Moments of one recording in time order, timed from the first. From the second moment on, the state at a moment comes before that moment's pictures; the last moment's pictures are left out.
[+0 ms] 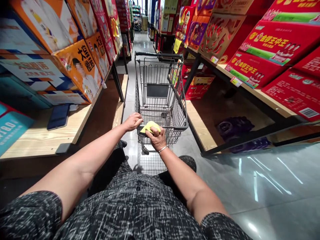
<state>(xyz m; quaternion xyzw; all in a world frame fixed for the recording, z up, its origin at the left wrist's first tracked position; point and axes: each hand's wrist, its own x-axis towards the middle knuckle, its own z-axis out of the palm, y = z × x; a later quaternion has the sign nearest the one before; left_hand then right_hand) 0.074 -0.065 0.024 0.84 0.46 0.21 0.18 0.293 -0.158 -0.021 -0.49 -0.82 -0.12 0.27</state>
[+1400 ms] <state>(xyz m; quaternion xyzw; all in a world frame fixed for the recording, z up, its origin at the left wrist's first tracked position) 0.056 -0.066 0.033 0.81 0.51 0.23 0.16 0.288 -0.150 -0.034 -0.41 -0.90 0.02 0.13</state>
